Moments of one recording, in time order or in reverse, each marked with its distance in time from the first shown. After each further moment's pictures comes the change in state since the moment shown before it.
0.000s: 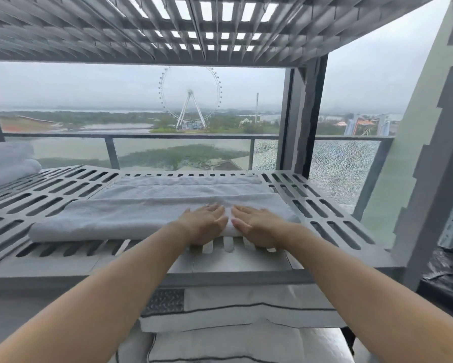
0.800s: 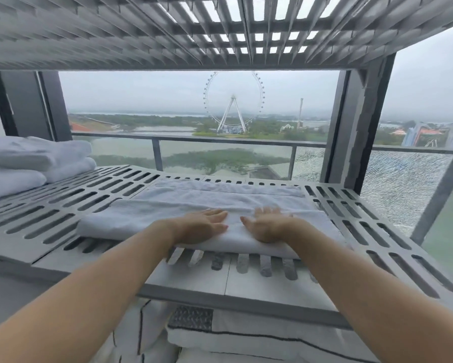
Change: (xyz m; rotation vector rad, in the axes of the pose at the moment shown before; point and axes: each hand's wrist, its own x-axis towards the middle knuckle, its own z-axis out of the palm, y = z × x) left_hand -0.009 -0.085 -0.008 -0.168 -0.053 -0.068; right_hand 0.079 -0.033 -0.009 -0.033 -0.124 0.222
